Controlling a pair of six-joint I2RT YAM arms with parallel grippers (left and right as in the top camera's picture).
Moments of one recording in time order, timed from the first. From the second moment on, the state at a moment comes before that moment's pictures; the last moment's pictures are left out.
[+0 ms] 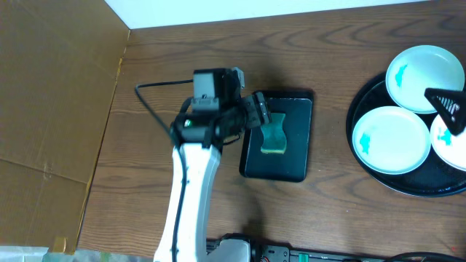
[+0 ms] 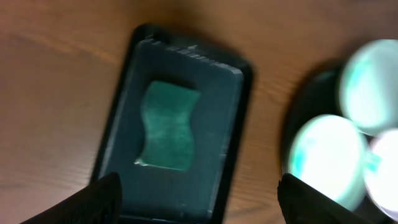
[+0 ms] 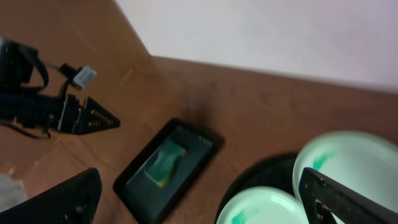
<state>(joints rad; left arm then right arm) -0.01 1.33 1.27 -0.99 0.17 -0.32 0.01 1.08 1.26 -0.65 -0.74 0.14</state>
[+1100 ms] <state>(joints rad) -0.04 1.94 1.27 -0.84 0.15 -0.33 0.21 1.44 1.26 -0.80 -0.33 0.31</state>
